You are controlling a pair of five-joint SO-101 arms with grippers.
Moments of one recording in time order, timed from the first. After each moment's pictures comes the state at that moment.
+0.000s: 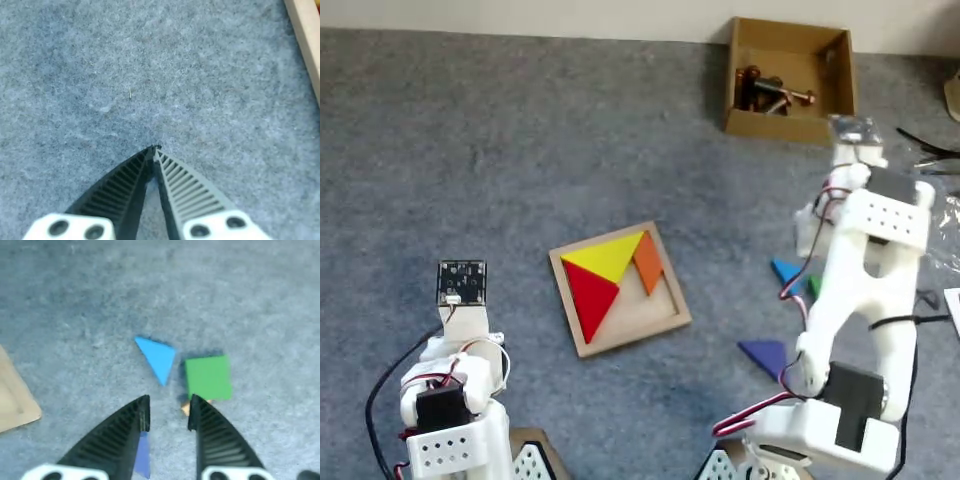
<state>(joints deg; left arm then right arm) -18.9 -104.0 96.0 76.4 -4.3 11.1 -5.4 9.9 81.4 18.9</state>
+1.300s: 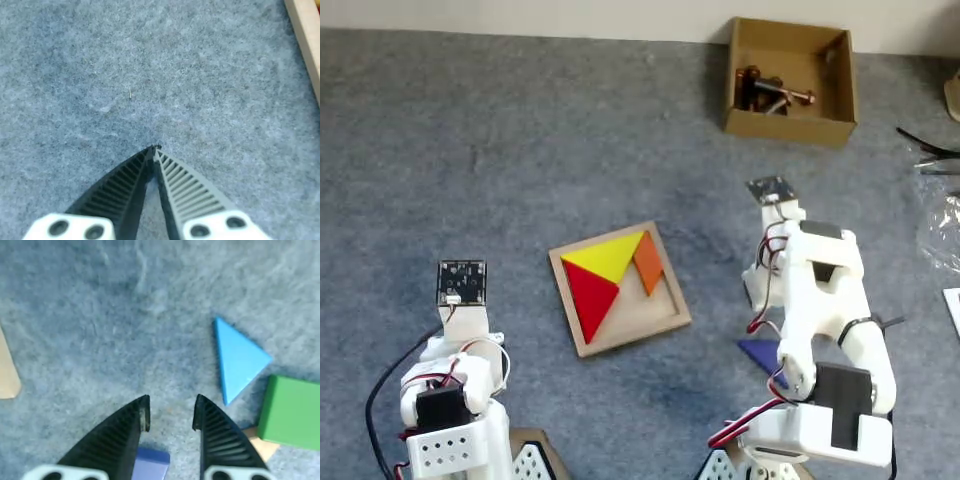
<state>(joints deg) -18.9 -104.0 96.0 76.4 -4.3 5.1 -5.4 37.8 59.1 27.7</state>
